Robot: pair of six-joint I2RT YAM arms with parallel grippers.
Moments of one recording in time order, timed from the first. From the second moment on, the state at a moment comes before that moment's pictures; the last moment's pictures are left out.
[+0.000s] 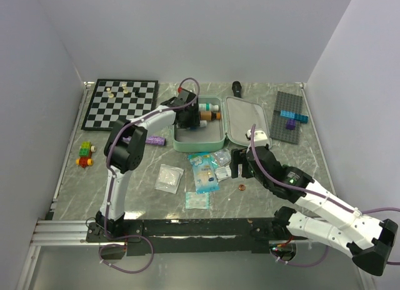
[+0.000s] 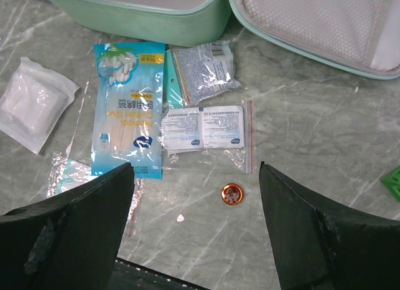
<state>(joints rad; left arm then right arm) -0.53 2.19 1.69 -0.42 -0.06 -0.54 0.85 0.78 0.74 -0.63 0.40 0.47</state>
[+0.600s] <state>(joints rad) -0.60 2.24 1.80 -0.38 -0.02 -0.51 0.85 0.79 0.74 -0.62 0.40 0.47</state>
